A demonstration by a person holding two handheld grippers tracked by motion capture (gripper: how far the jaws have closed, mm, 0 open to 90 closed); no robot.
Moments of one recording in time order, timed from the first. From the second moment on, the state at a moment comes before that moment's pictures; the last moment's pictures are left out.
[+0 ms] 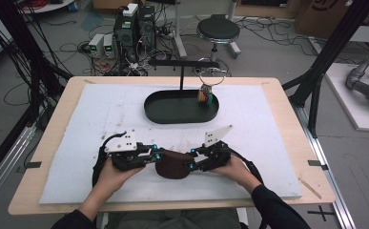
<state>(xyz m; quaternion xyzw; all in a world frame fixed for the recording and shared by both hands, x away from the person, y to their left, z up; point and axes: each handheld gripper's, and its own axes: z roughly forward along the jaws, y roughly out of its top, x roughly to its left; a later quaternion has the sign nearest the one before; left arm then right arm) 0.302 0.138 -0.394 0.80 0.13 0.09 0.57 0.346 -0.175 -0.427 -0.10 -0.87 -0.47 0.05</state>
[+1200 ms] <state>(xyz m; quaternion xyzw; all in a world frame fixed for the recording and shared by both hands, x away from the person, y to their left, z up) 0.312 0.115 -0.401 0.81 0.13 -0.02 0.57 0.338 -0.205 -0.393 -0.05 -0.85 -0.52 0.05</state>
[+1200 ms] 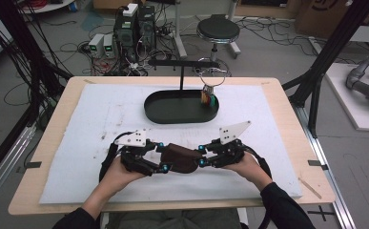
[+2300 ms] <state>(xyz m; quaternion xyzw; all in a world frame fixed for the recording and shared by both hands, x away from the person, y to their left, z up) 0.314 0.123 -0.391 0.80 0.13 -0.01 0.58 0.348 -0.232 -0.383 -0.11 -0.82 -0.56 0.00</state>
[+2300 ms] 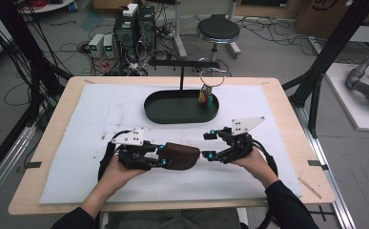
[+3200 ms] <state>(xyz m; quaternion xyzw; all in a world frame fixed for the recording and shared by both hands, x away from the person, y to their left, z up) 0.340 0.134 -0.355 0.79 0.16 0.10 0.59 0.368 -0.307 -0.383 -0.29 -0.75 -0.57 -0.14</state>
